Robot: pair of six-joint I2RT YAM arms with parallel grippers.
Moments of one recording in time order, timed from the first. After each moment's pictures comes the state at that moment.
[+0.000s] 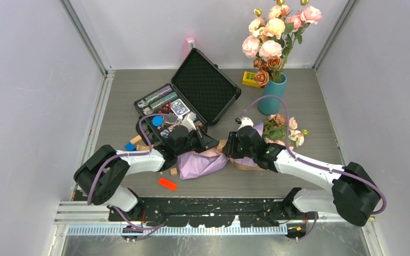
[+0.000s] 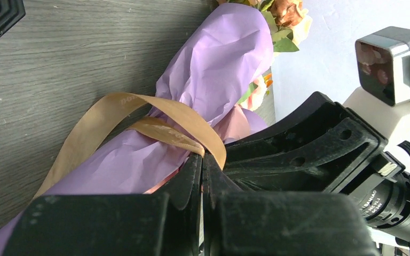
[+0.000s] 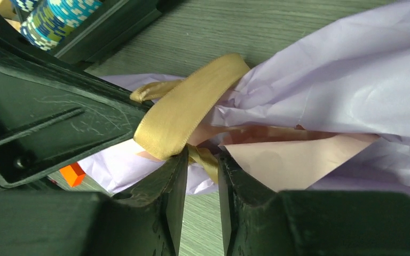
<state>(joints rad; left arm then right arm) -0.75 1.48 0.56 0.61 0.20 -1.04 0.78 1.21 0.62 -0.10 0.08 0.68</state>
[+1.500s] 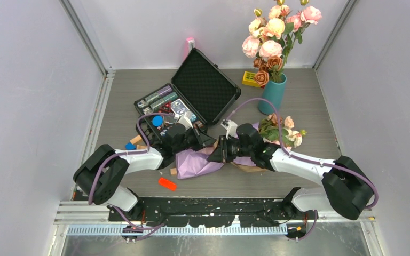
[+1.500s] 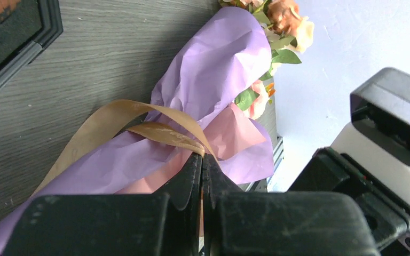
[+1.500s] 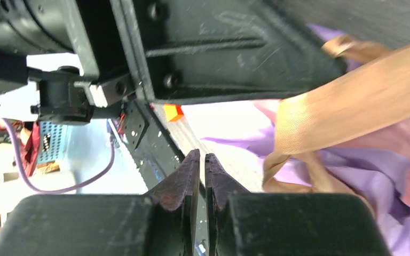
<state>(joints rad) -0.70 1.49 0.56 0.59 0.23 -1.05 0.76 1.29 0.60 0.17 -0.42 0.68</state>
